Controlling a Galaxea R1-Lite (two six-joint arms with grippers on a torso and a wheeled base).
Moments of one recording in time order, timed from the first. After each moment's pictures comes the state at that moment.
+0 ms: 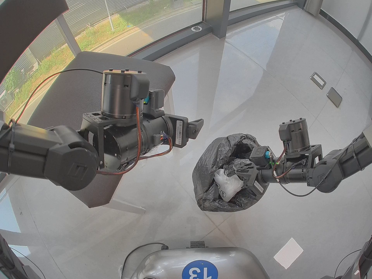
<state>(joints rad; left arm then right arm) -0.67 1.80 -1.18 -0.37 0.18 -0.06 0.45 1.93 -0.91 -0.43 0.22 -0.60</state>
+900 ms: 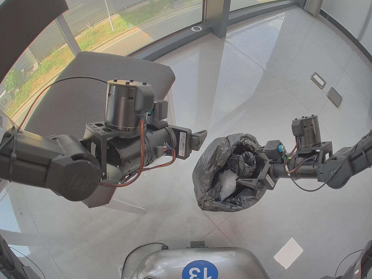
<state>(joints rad) -0.70 1.80 -1.12 -0.39 0.17 -0.08 0.38 1.88 -0.88 -0.43 0.22 -0.56</state>
